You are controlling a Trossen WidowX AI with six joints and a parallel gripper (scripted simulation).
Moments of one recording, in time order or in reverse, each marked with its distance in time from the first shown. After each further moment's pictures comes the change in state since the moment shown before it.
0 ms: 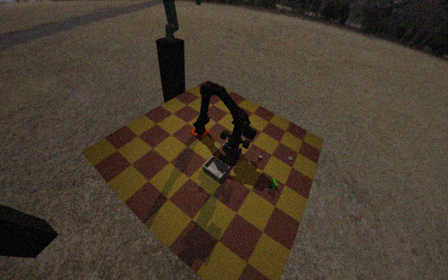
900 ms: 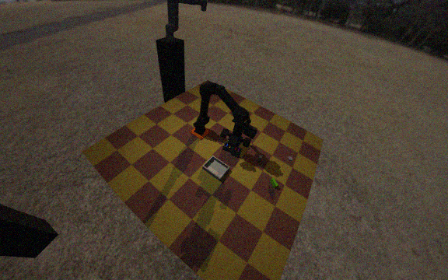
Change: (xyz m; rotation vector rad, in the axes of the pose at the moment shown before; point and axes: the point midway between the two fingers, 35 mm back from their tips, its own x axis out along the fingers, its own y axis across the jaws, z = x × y) arm -0.013 0.000 0.000 0.000 0.000 -0.002
